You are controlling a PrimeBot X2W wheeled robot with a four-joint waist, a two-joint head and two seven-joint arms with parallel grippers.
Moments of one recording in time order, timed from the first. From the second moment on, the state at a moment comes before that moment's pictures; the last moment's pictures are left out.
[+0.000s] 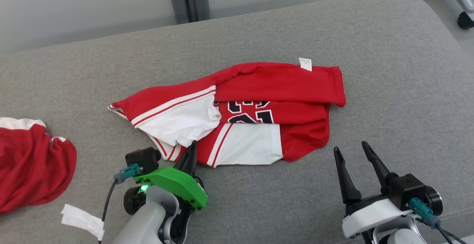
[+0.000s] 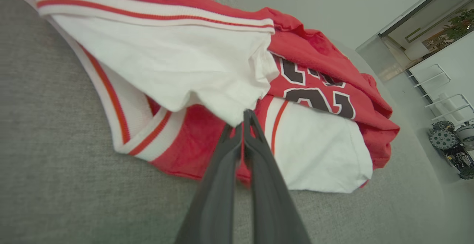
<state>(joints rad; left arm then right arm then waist) -0.38 0.11 -0.59 0.59 -0.93 0.01 -0.18 0.00 -0.05 0.09 0.16 0.09 0.13 -0.26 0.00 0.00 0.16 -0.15</state>
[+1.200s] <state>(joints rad) -0.15 0.26 -0.68 0.29 -0.94 0.05 -0.07 -0.13 -0.08 0.05 0.21 0.11 0.13 -0.26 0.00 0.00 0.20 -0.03</state>
